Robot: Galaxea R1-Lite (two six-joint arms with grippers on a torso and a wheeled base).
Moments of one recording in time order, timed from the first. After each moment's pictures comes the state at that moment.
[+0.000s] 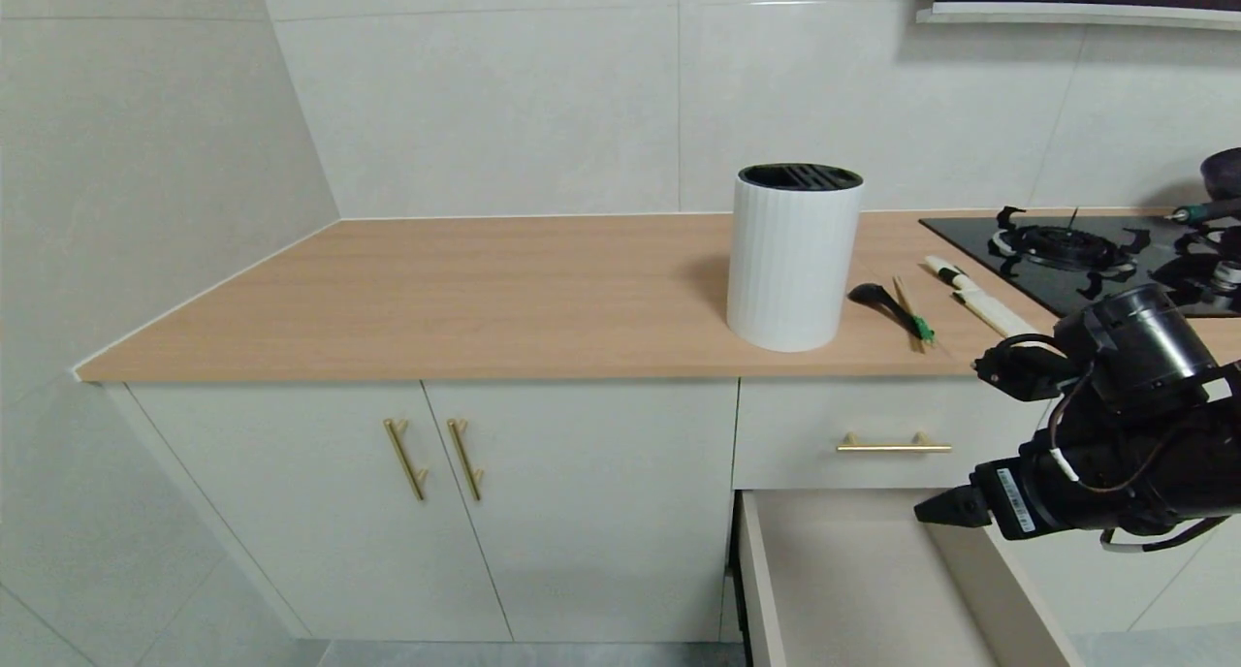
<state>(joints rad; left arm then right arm) 0.01 0.00 0.00 0.00 0.02 0.00 0.32 1.57 -0.90 0.24 0.02 0.10</state>
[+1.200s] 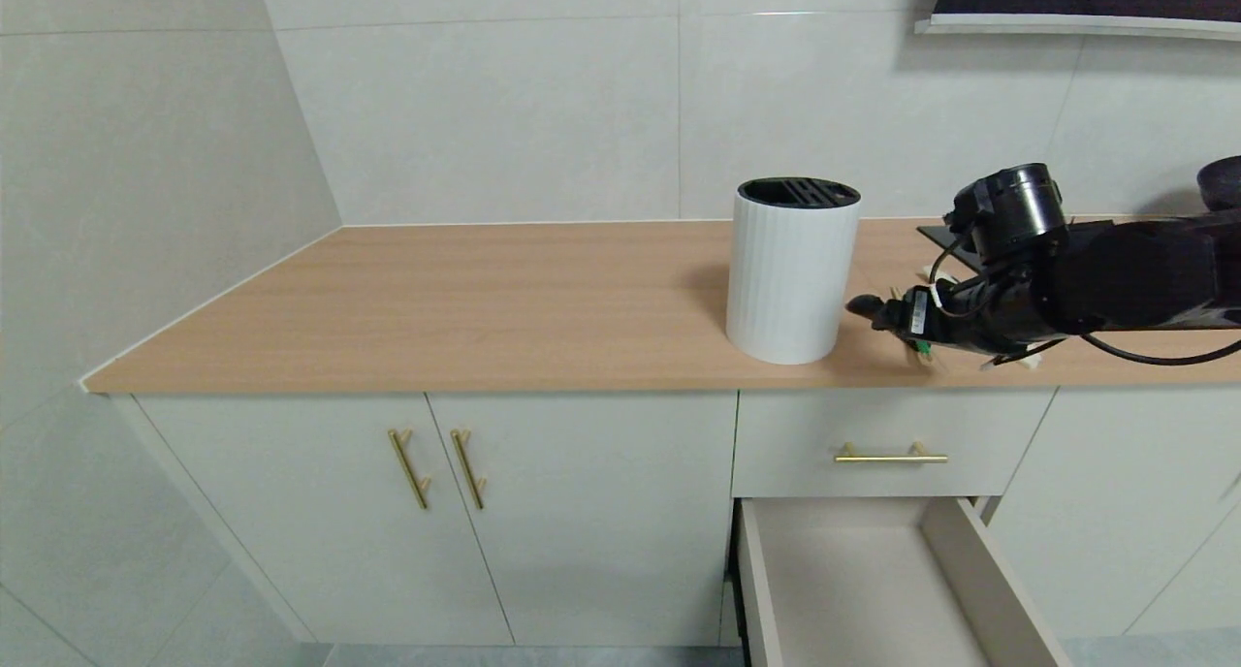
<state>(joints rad) 0.01 0.00 0.00 0.00 0.02 0.00 0.25 1.94 -1.47 0.17 -0.27 0.37</state>
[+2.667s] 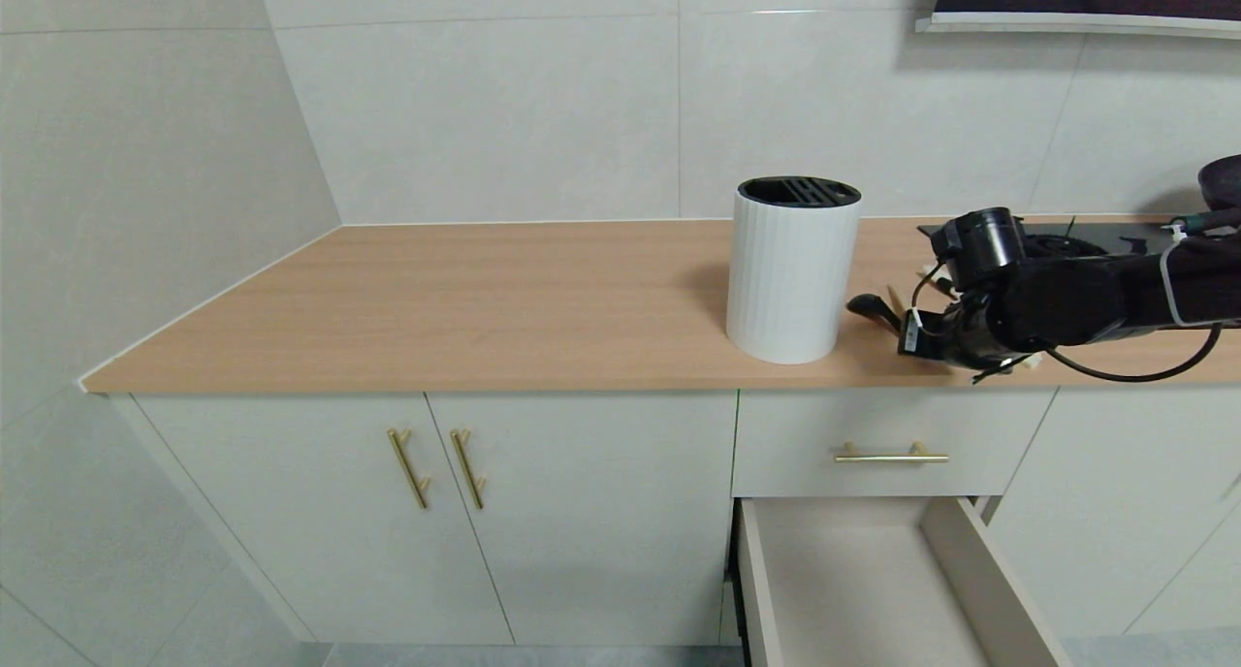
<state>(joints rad) 0.01 0.00 0.00 0.00 0.02 0.00 0.20 2.08 -1.52 0.12 -0.33 0.36</state>
